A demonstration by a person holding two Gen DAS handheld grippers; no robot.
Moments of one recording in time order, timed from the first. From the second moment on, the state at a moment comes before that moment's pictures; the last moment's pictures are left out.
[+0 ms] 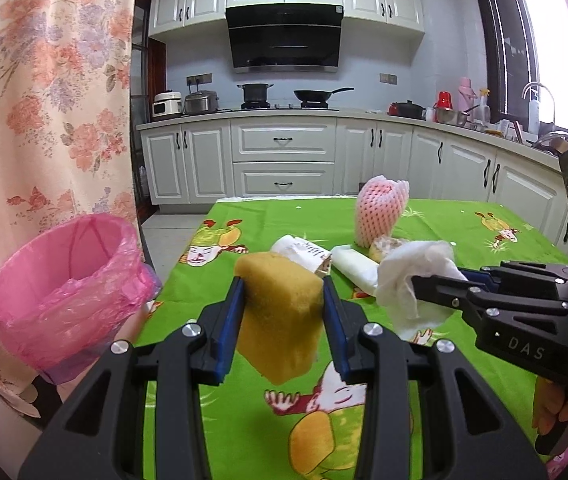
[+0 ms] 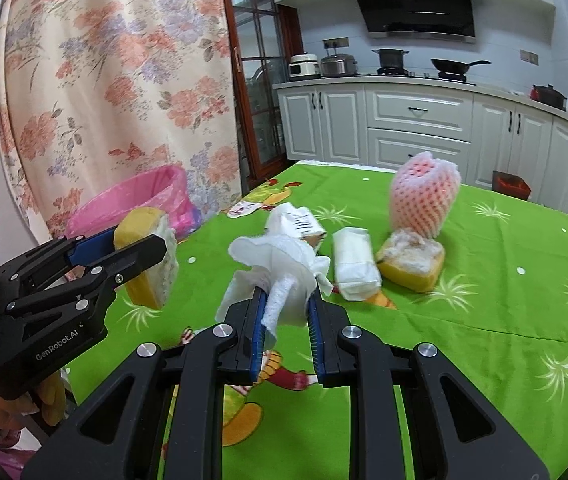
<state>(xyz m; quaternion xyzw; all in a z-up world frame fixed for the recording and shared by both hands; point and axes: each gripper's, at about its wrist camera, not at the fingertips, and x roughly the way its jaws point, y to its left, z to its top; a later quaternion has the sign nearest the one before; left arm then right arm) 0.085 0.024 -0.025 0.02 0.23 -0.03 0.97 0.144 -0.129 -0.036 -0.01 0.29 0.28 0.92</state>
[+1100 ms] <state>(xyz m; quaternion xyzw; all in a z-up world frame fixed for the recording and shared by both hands) 0.086 0.213 0.022 -0.01 0.17 0.14 0.97 0.192 0.064 0.022 -0.08 0.22 0.44 0.87</state>
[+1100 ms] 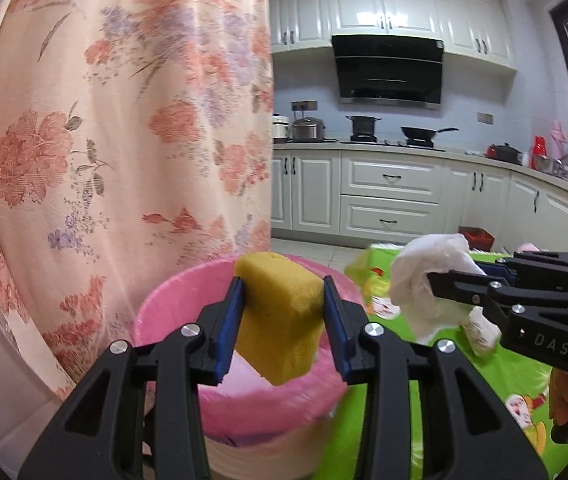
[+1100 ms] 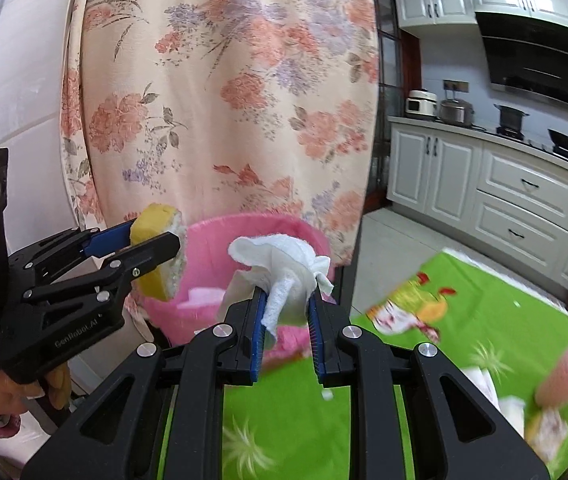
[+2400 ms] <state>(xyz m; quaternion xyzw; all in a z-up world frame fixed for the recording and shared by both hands) 0.070 0.210 -0.003 -0.08 0.21 0.19 0.96 0.192 -0.032 0.004 0.00 0.25 0.37 0.89</state>
